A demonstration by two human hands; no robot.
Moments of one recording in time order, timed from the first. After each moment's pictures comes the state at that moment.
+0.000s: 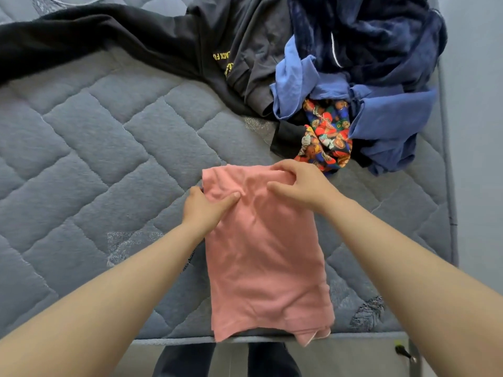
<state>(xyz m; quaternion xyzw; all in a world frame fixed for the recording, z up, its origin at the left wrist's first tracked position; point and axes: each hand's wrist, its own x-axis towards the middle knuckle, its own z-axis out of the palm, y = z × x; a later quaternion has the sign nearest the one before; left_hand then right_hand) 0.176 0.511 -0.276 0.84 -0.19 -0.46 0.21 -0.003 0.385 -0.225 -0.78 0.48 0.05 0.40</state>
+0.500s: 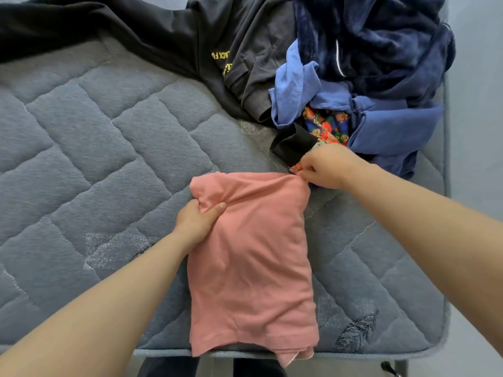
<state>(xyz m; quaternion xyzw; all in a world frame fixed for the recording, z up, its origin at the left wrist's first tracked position) 0.167 0.512 -0.300 0.82 -0.19 -0.50 0.21 -0.017 0.296 -0.218 -0.90 0.28 0.33 0.09</state>
